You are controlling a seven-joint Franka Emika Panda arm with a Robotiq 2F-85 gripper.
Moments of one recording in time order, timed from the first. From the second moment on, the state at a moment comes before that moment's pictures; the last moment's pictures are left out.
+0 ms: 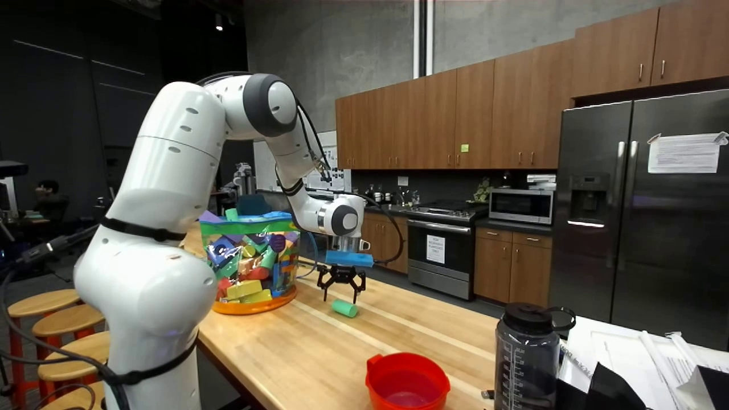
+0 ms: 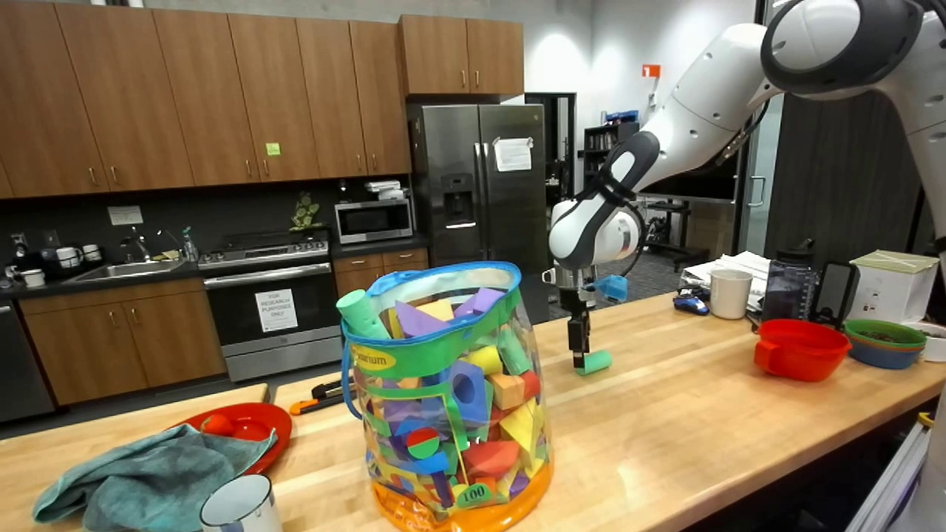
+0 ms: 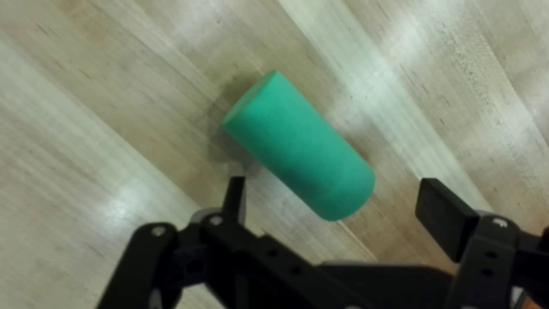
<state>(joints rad) -0.03 0.37 0.09 -2.10 0.07 2.33 -0.61</state>
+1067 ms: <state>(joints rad) -0.02 0.40 0.08 -2.10 0.01 2.41 -0.47</state>
